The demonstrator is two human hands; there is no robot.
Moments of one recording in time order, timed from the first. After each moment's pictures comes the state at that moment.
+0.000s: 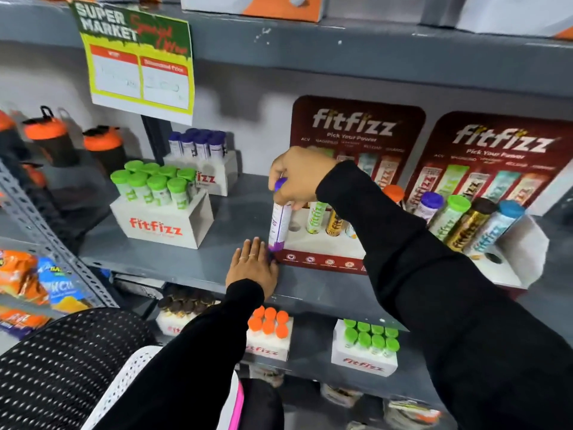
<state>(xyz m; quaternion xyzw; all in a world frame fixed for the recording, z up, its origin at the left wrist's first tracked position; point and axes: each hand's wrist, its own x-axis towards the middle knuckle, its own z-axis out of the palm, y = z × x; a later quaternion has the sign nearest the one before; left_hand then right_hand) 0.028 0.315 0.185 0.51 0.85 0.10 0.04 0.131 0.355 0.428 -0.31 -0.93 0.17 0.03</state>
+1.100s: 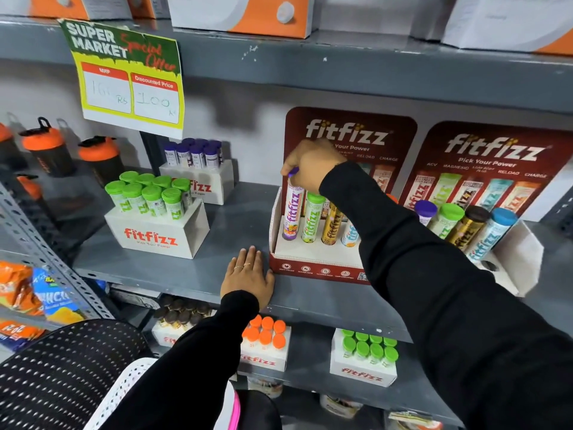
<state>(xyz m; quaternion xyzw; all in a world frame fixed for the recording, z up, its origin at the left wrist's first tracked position) 0.030 0.314 0.190 0.51 0.86 0.07 0.04 0.129 0.404 0.424 -0.35 -0.93 0.07 0.09</state>
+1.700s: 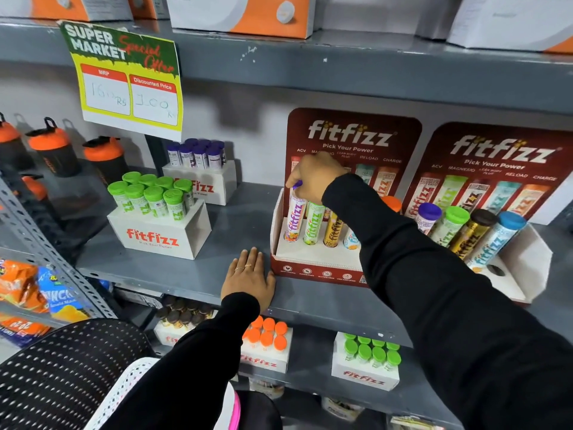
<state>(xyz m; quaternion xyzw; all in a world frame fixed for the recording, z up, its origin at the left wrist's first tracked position) 0.031 0.315 0.190 0.51 0.86 0.06 0.03 0.126 0.422 0.401 -0.36 -0.93 0.08 0.08</state>
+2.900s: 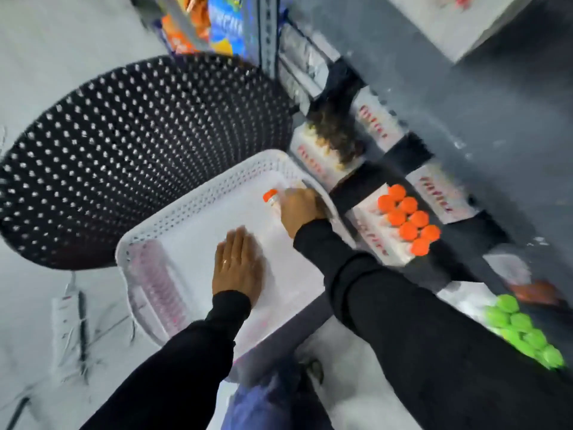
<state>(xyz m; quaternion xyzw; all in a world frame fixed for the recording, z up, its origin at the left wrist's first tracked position) 0.052 0.035 -0.057 0.14 0.98 0.09 0.14 -0.018 0.183 0.024 -0.08 -0.97 0.15 -0.19</state>
